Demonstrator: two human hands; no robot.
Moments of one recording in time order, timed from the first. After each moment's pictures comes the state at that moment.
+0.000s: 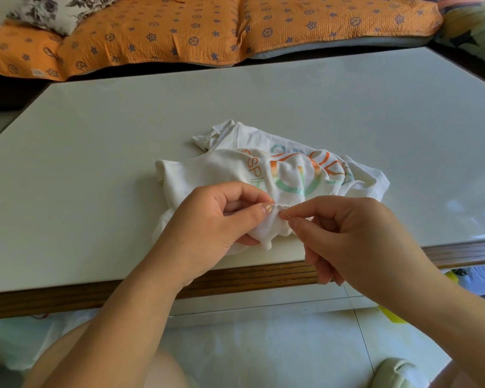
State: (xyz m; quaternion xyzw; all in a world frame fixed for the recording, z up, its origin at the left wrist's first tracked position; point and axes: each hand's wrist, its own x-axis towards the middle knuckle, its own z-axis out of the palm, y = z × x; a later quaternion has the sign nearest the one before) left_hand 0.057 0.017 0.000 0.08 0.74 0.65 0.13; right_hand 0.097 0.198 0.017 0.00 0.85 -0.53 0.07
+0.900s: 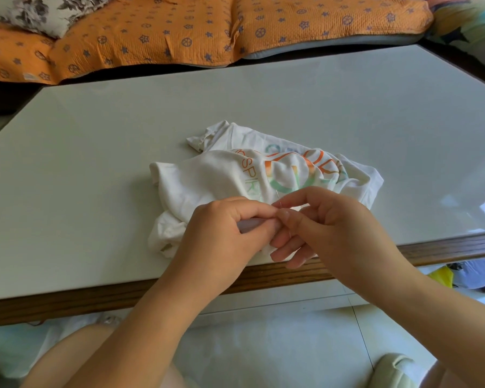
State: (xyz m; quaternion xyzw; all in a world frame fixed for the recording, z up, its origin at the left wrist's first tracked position) left_hand 0.067 0.030 -0.012 0.13 0.85 0.50 -0.01; right_hand 0.086 0.191 0.001 0.02 0.77 -0.64 0.08
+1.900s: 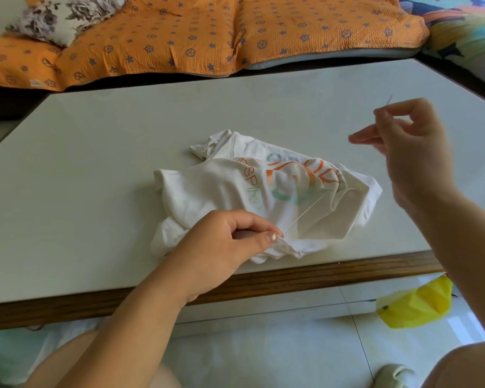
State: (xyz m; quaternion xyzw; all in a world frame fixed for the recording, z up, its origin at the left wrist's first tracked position) left_hand 0.059 0.017 -0.014 0.09 0.80 0.56 0.18; right_hand 0.002 0.268 0.015 0.10 0.73 -0.63 -0.25
